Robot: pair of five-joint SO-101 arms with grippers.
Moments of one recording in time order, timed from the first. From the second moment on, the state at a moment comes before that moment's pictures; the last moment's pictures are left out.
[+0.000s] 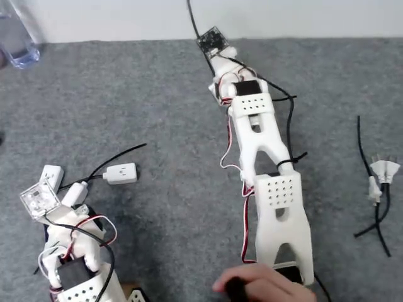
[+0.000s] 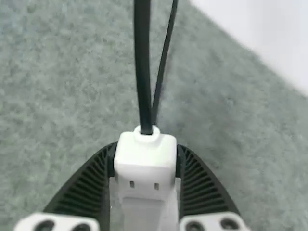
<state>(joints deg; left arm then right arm) -29.3 -103.3 96.7 66.1 19.3 -12.8 57.8 -55.6 50.2 25.2</state>
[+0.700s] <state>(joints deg) -29.3 -103.3 96.7 66.1 19.3 -12.7 59.2 -62.7 58.8 24.2</state>
